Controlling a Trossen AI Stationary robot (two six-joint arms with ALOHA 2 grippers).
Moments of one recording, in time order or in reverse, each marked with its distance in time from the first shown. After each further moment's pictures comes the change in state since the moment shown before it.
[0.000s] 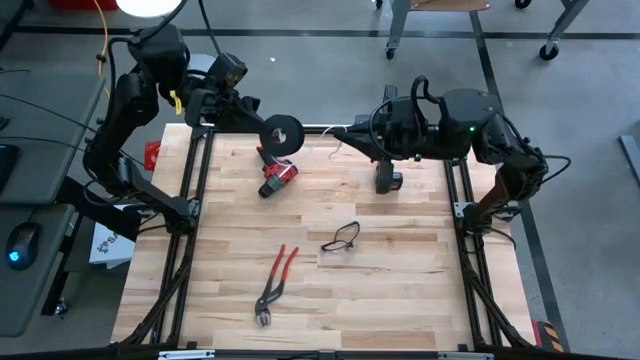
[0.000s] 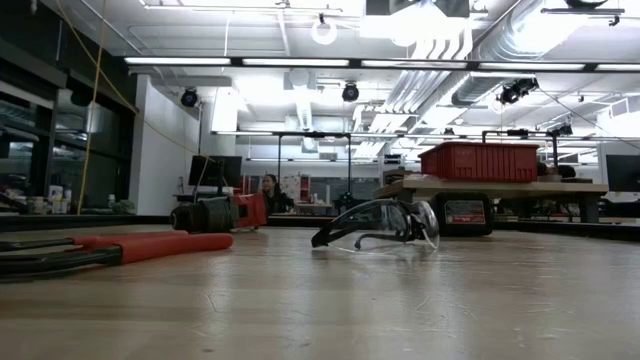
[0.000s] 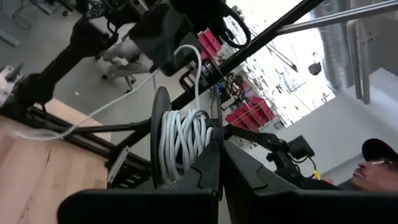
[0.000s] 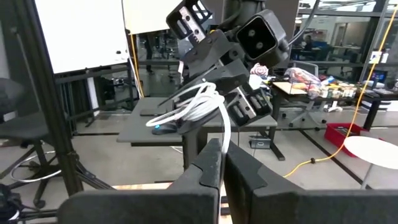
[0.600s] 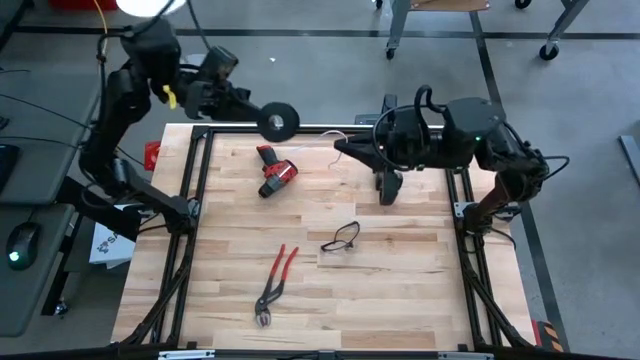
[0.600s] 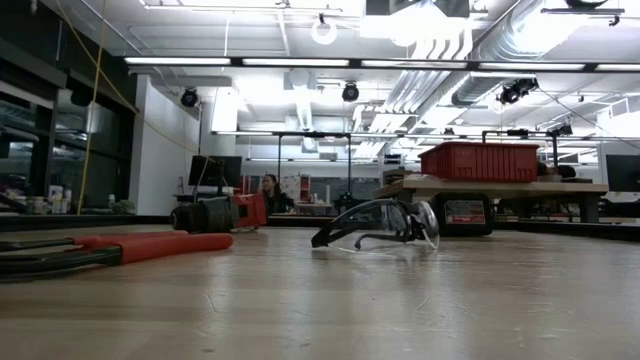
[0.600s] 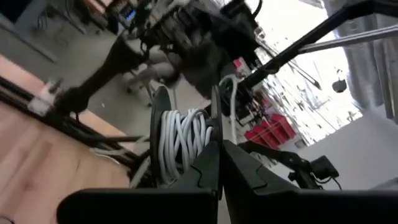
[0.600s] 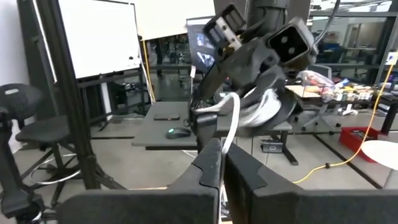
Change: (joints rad) left arm 0.077 -0.031 0.000 -0.063 -0.046 0.034; right arm 0.064 0.001 0.000 0.021 0.017 0.019
